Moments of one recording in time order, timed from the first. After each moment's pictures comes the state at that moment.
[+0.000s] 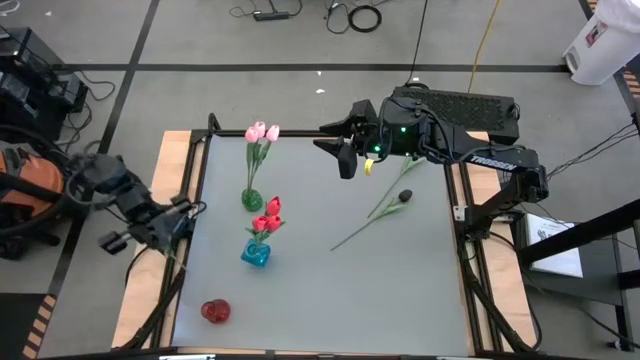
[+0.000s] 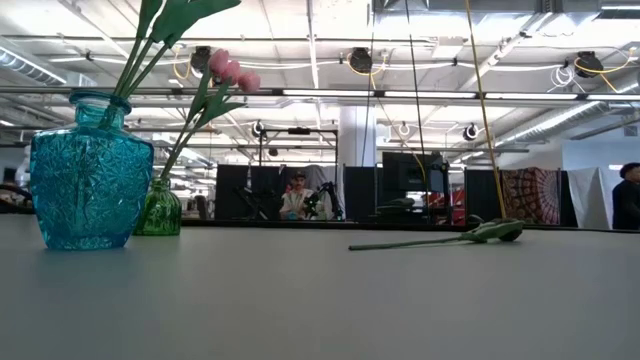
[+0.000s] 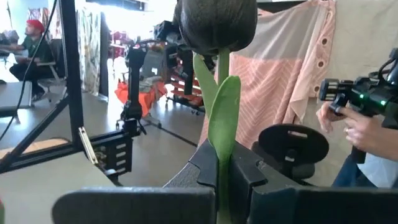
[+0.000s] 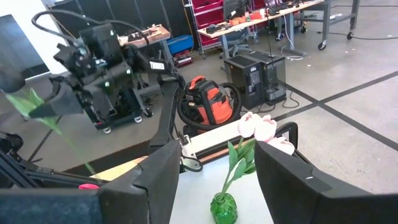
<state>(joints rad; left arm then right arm) -0.45 0.41 0.85 -0.36 0.46 -0.15 -0.16 1.52 1.72 -0.36 0.06 0.31</state>
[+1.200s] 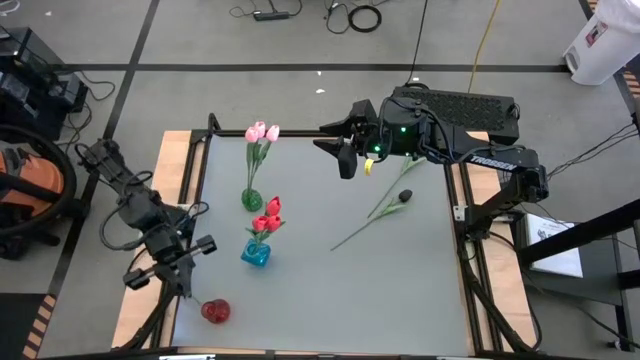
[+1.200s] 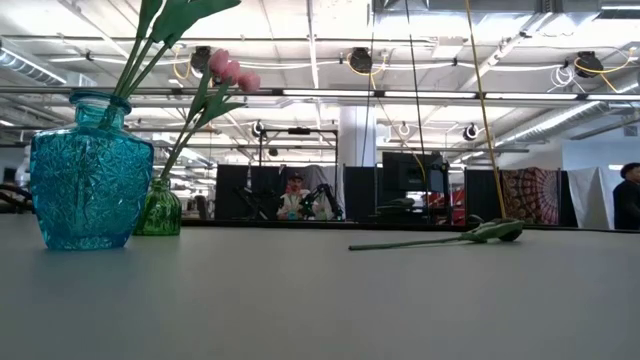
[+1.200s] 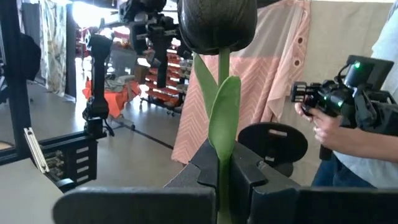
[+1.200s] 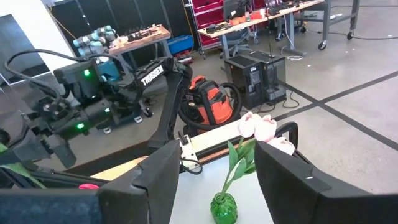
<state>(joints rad) -0.74 0.63 0.63 0.12 0.28 -0.17 -0.16 1.52 1.72 -0.36 0.05 0.31</state>
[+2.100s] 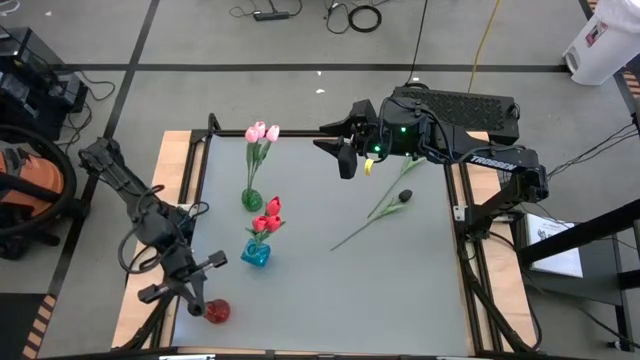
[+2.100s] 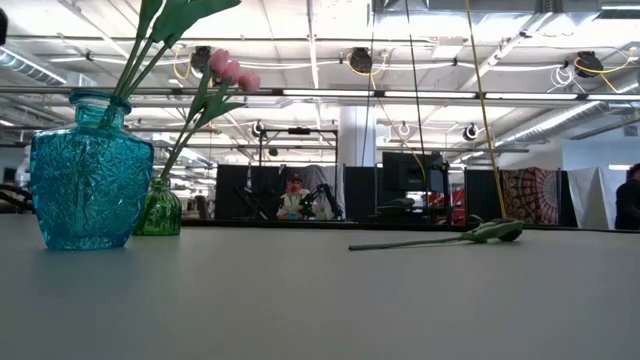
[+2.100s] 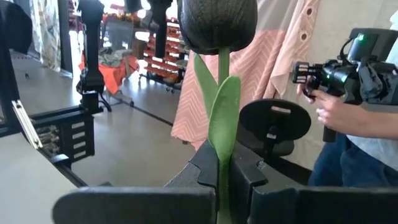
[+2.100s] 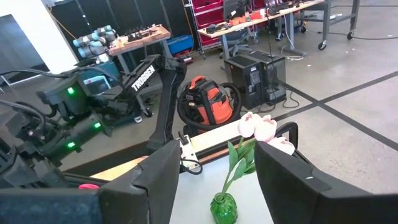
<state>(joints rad) -0.77 0.78 0.63 0.17 0.28 -0.15 -0.16 1.52 1.72 -0.36 0.05 0.31</state>
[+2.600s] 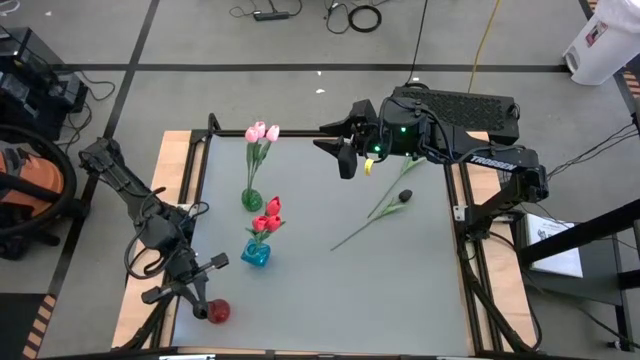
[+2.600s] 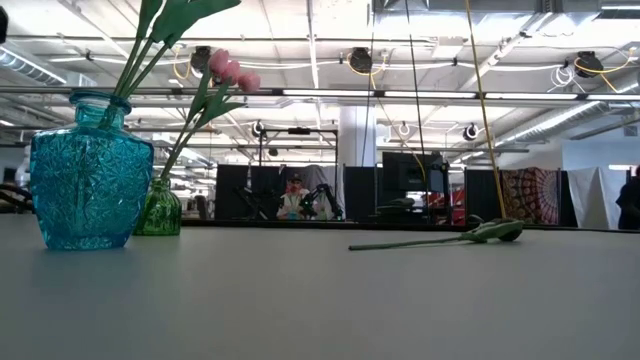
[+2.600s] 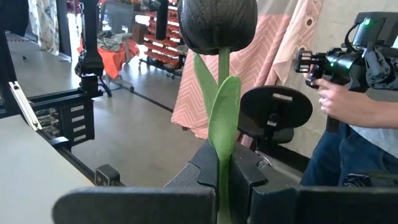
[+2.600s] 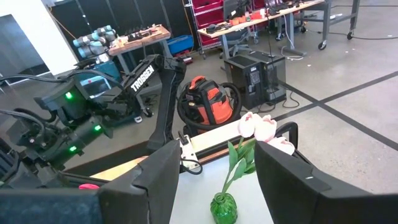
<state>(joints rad) -0.77 0.80 0.63 0.11 0.28 -0.15 -0.16 1.52 1.72 -0.36 0.05 0.31</state>
